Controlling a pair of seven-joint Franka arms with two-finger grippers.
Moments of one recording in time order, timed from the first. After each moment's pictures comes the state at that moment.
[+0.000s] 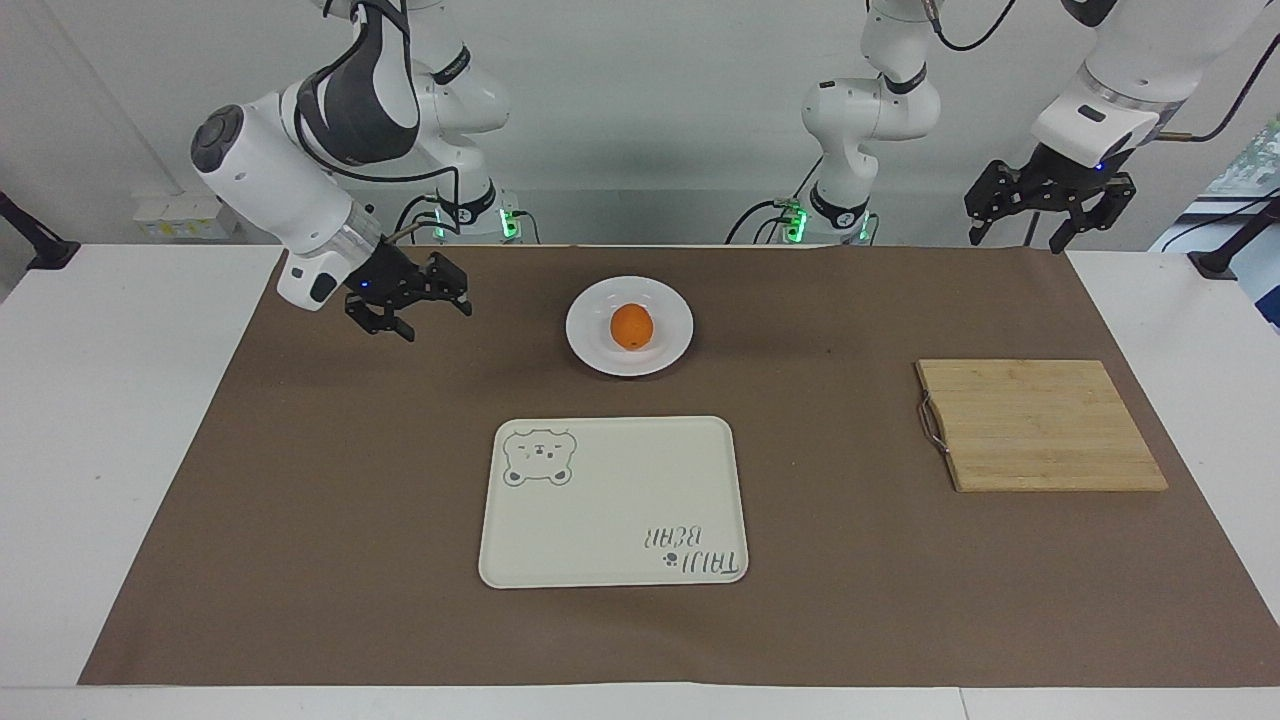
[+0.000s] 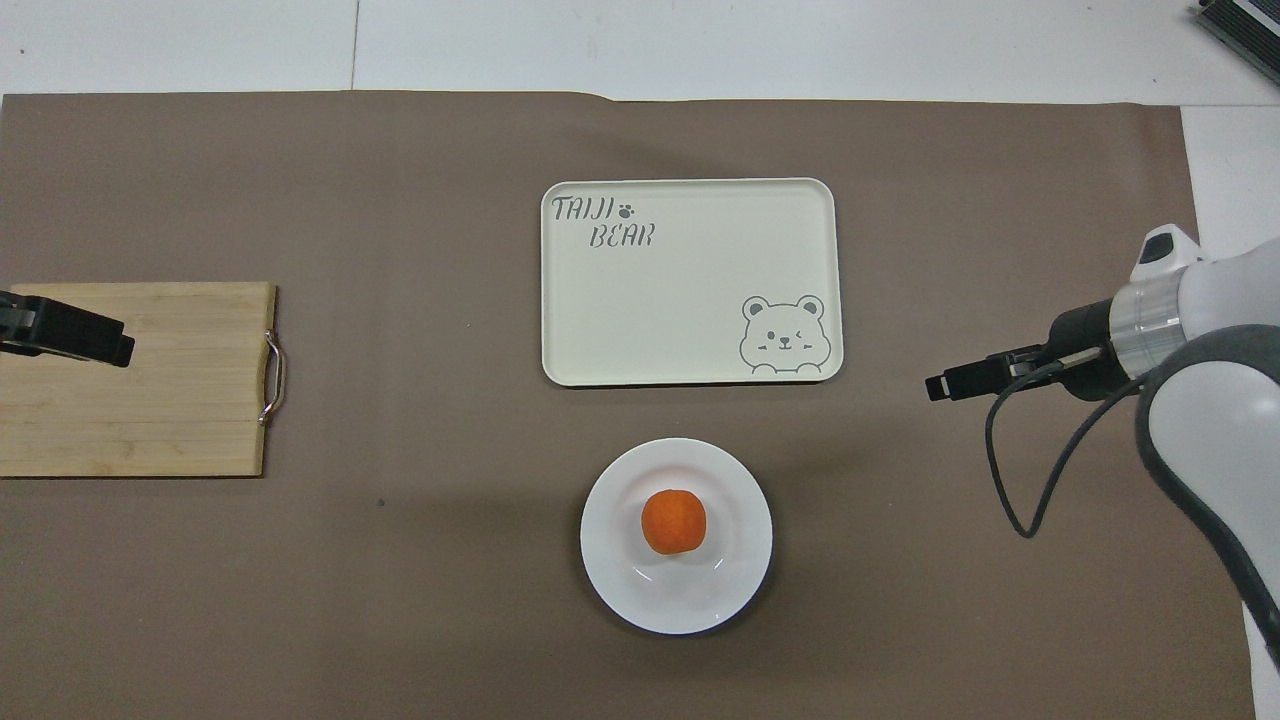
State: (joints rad) left arm -0.10 0.00 0.02 -1.44 0.00 1.41 0.12; right arm 0.05 -0.03 -0.06 -1.93 0.36 1.83 -0.32
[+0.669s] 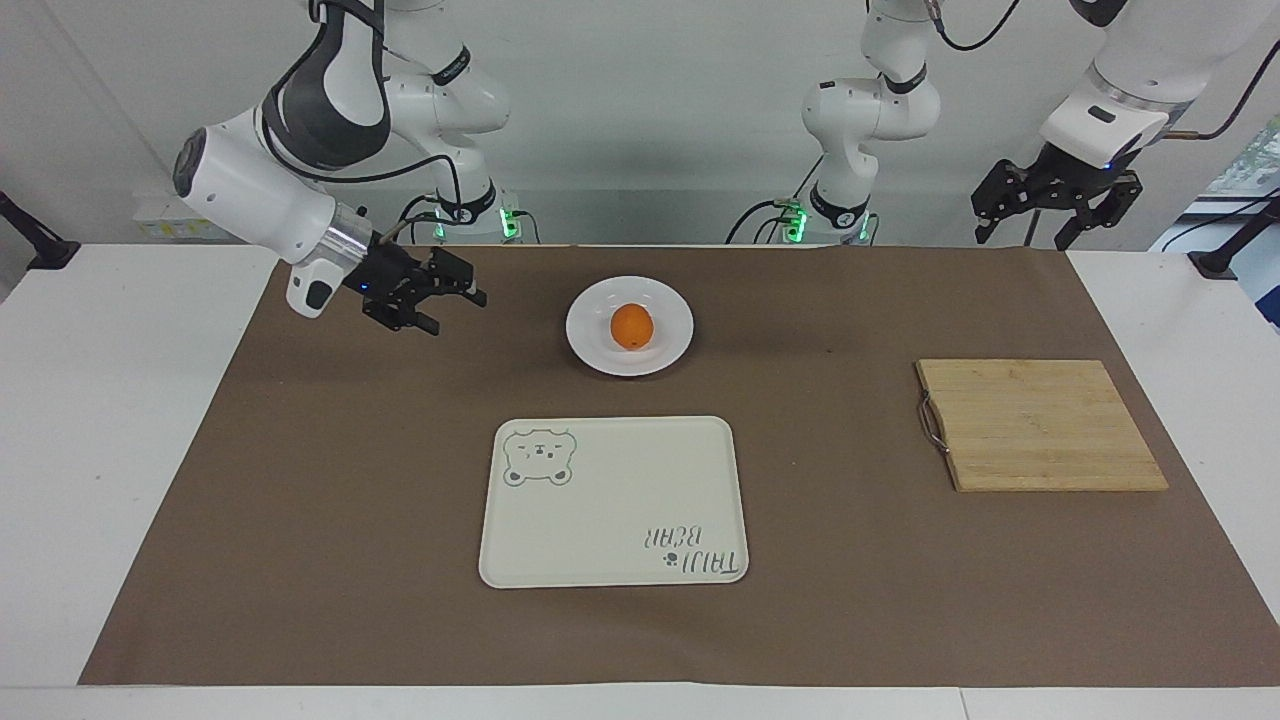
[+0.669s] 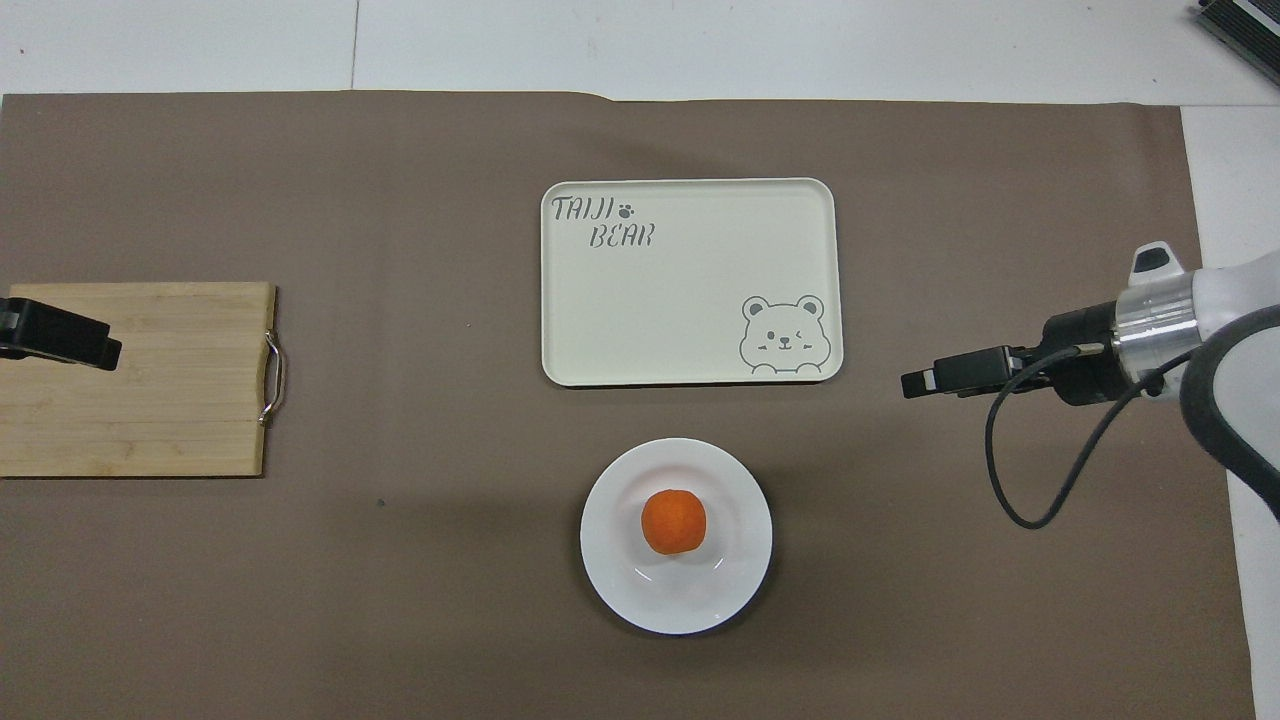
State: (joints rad) left arm -0.08 0.00 0.02 -1.44 0.00 1.40 0.12; right arm 0.03 0.00 -0.06 -1.99 0.69 1.81 -0.32
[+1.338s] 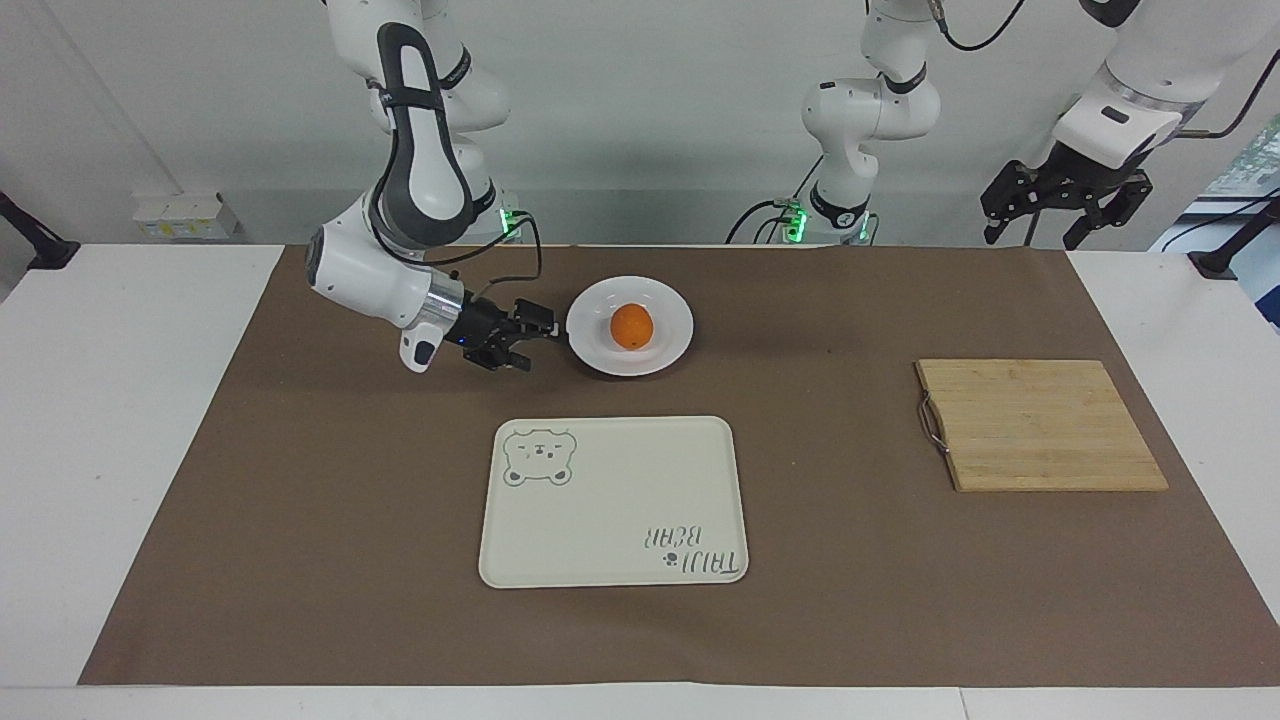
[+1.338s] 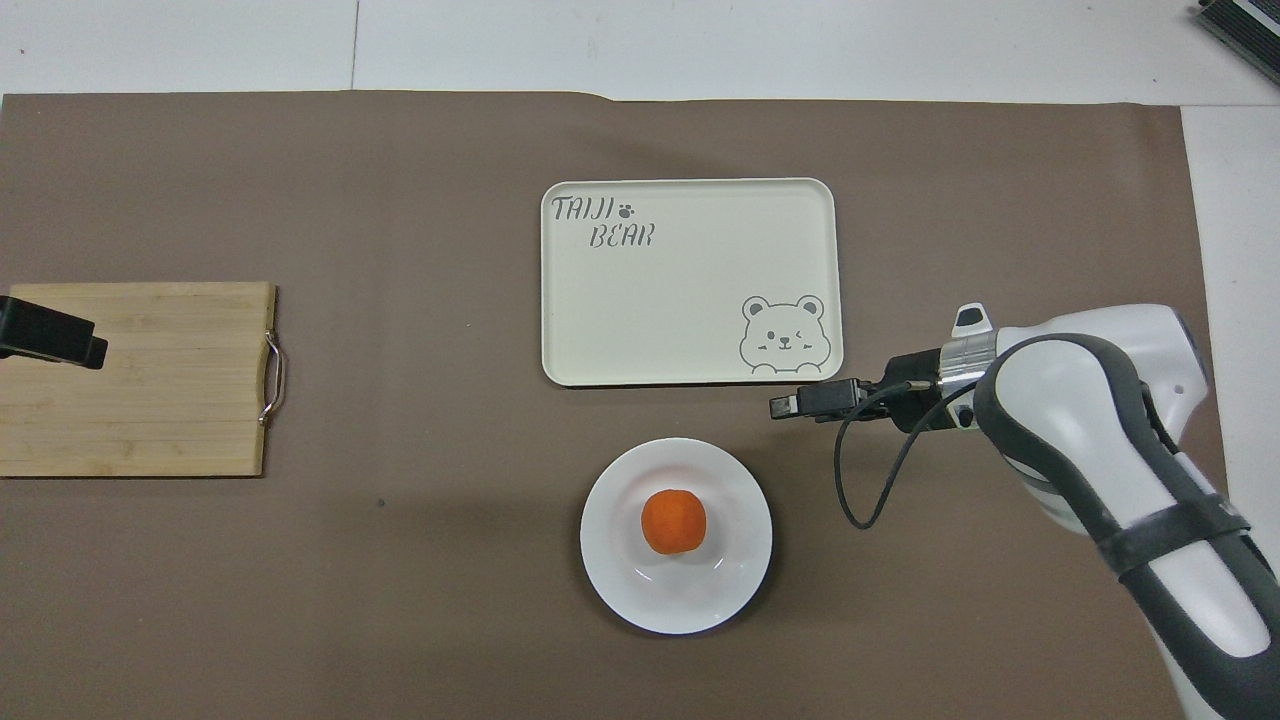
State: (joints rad) left arm -0.07 0.00 0.03 -1.44 0.00 1.40 0.12; right arm 0.17 0.09 -0.06 -2.20 0.99 2.03 -0.52
